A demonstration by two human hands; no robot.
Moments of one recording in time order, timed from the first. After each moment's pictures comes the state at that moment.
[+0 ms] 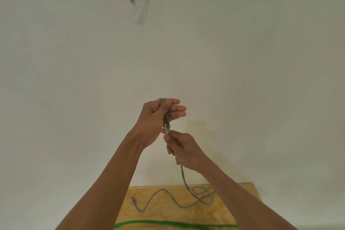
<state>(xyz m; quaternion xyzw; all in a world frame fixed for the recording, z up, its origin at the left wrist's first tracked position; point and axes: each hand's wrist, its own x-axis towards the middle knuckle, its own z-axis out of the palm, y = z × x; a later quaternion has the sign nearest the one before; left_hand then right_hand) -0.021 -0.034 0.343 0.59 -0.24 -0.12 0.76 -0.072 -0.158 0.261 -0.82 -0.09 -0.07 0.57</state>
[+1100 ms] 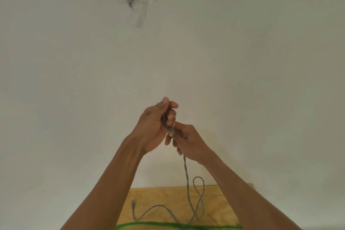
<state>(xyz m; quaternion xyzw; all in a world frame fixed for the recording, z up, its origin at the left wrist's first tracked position) -0.040 -0.034 0.349 0.54 -0.22 -0.18 0.79 -0.071 -0.168 0.288 -0.77 -0.10 -0.07 0.63</state>
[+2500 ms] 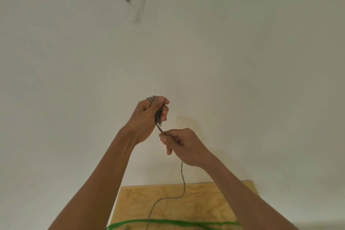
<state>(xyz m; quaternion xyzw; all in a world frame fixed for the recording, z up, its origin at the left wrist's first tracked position) -0.008 -0.023 0.343 0.65 -0.25 -0.10 0.71 -0.083 -0.163 0.282 -0.84 -0.09 -0.06 0.53</state>
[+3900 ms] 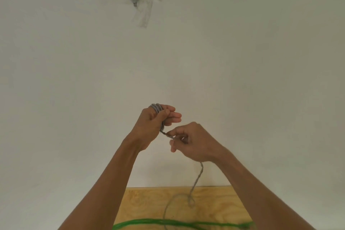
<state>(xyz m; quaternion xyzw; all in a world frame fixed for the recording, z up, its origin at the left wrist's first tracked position) -0.017 -0.016 0.332 0.72 -0.26 -0.06 0.64 -0.088 -0.177 0.313 -0.88 -0.12 -0.04 0.46</state>
